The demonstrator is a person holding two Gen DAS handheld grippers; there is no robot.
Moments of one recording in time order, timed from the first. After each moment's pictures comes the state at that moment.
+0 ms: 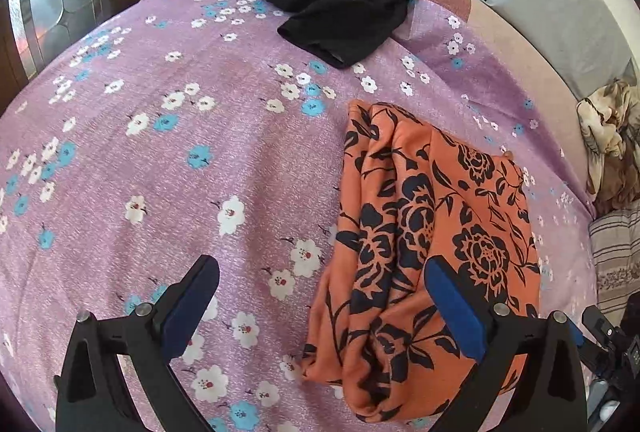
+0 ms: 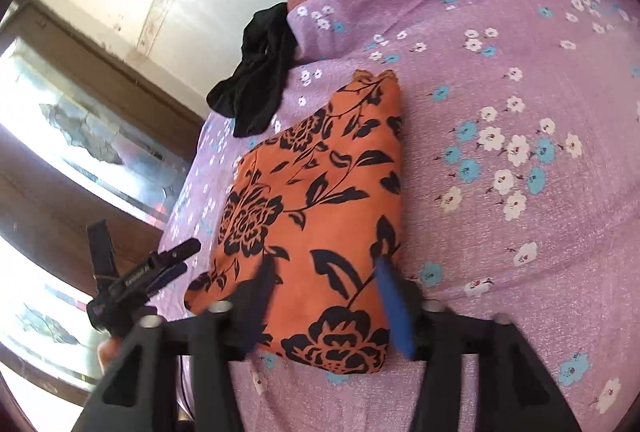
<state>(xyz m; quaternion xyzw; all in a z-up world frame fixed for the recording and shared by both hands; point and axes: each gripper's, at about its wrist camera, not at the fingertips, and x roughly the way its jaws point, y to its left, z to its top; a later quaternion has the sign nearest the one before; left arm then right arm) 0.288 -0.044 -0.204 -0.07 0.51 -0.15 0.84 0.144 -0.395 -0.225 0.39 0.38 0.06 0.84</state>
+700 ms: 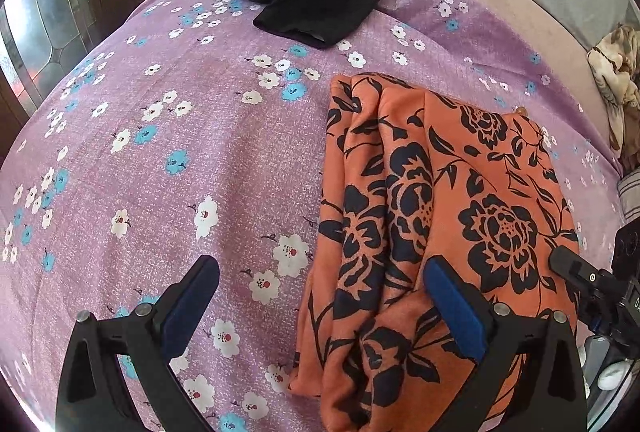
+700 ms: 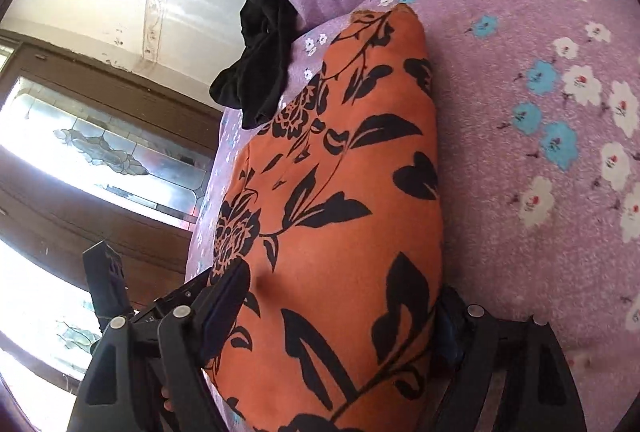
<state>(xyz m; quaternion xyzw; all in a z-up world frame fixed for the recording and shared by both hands) 0.286 -0.081 -0.217 0.03 0.51 -0.13 0.85 0.223 -0.369 -0.286 0.42 0.39 0.14 0.81</state>
